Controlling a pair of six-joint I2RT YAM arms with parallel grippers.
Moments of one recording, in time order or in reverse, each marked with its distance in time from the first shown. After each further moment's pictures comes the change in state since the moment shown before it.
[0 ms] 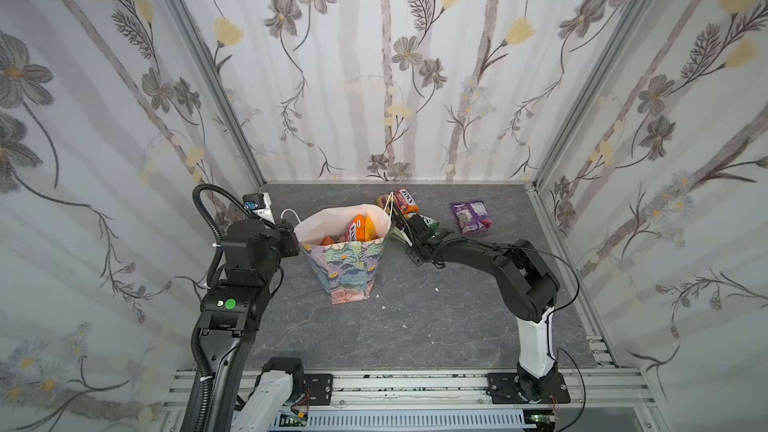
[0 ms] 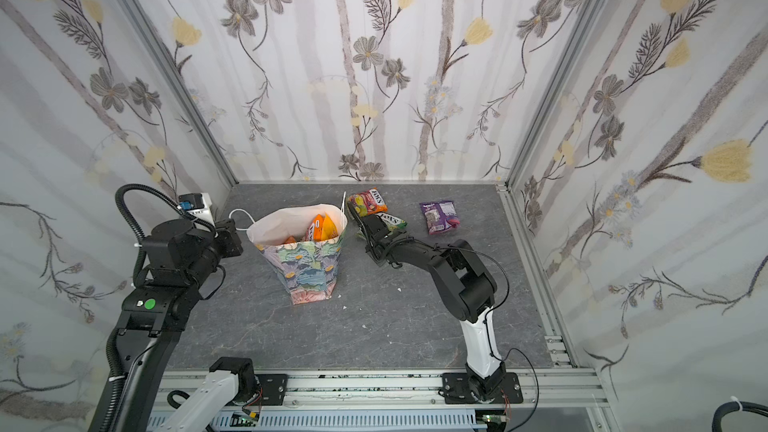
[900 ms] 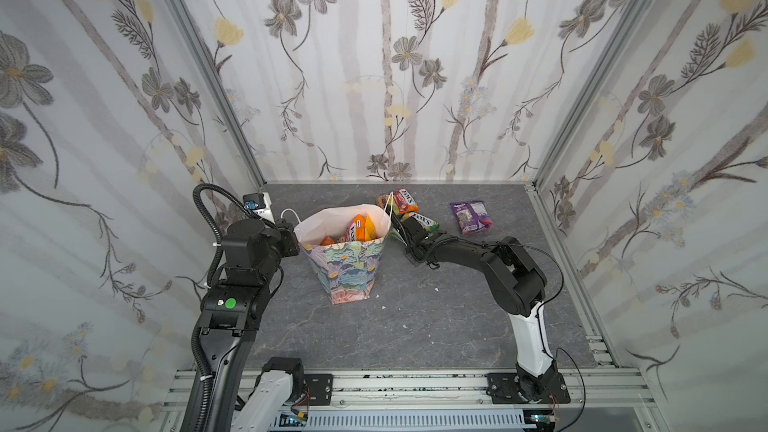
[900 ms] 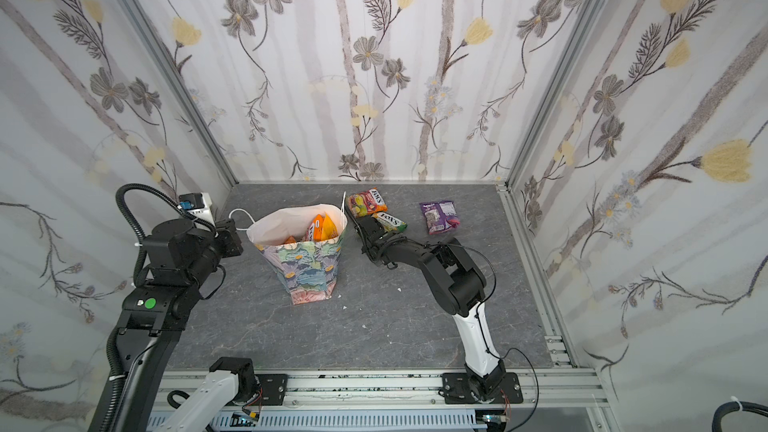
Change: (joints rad) left arm 0.000 0.007 0.001 0.000 -0.003 0.000; right arm 0.000 0.085 0.044 0.027 0.060 0.000
